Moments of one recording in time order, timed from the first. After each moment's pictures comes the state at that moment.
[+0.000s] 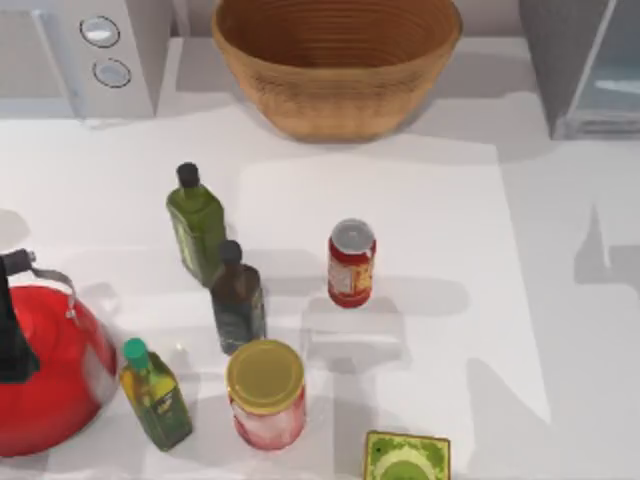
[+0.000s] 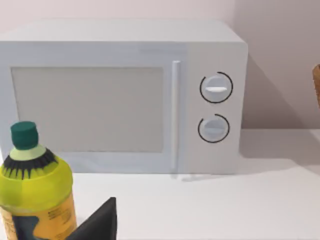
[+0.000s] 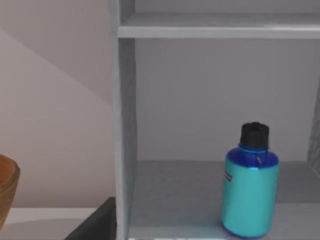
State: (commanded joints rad) left arm 0.00 0.00 0.00 0.00 0.00 0.00; right arm -0.07 0.67 0.34 0.38 -0.05 0.01
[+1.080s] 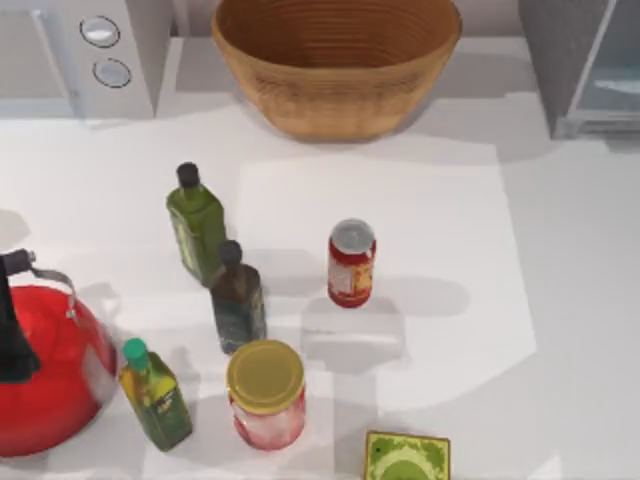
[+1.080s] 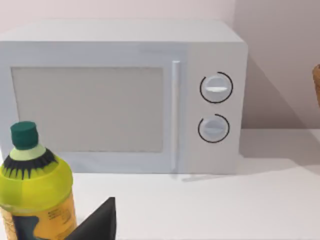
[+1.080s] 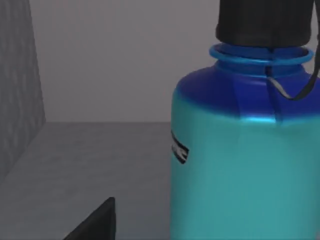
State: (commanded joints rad) left arm 0.00 0.00 0.00 0.00 0.00 0.00; right arm -0.24 2.22 1.04 1.17 -0.21 0.01
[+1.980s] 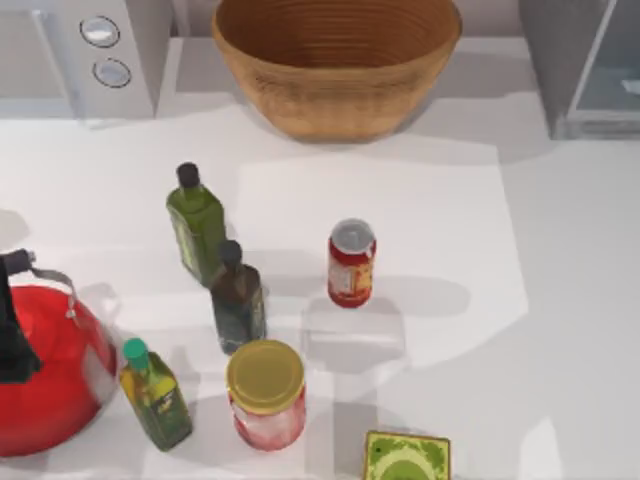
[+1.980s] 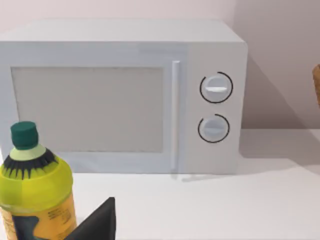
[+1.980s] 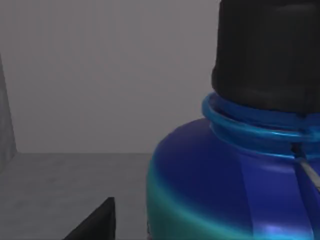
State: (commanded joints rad) left arm 0.00 0.00 0.00 0.00 0.00 0.00; right arm -0.22 2.35 1.30 1.05 -0.19 0.01
